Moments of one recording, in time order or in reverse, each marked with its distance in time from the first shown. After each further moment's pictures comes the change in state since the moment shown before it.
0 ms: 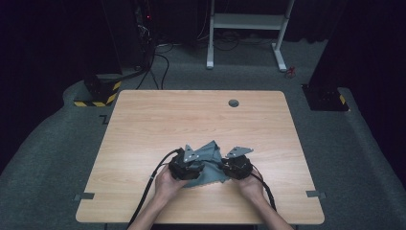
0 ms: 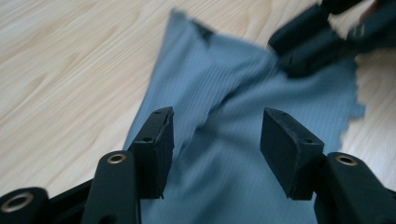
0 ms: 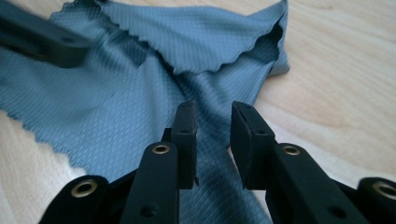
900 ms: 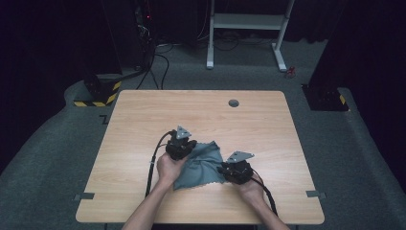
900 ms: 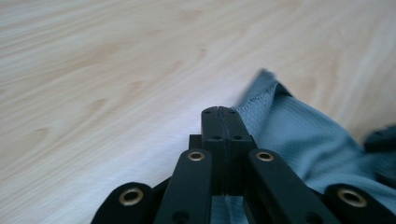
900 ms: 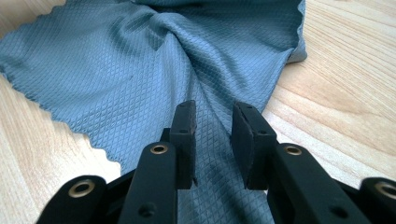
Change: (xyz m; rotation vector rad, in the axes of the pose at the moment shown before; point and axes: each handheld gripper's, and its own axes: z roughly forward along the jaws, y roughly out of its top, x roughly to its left) left arm 0.059 0.015 0.010 -0.084 0.060 -0.232; right arm 0.008 -0.012 -0.002 -0.016 0.014 -0.020
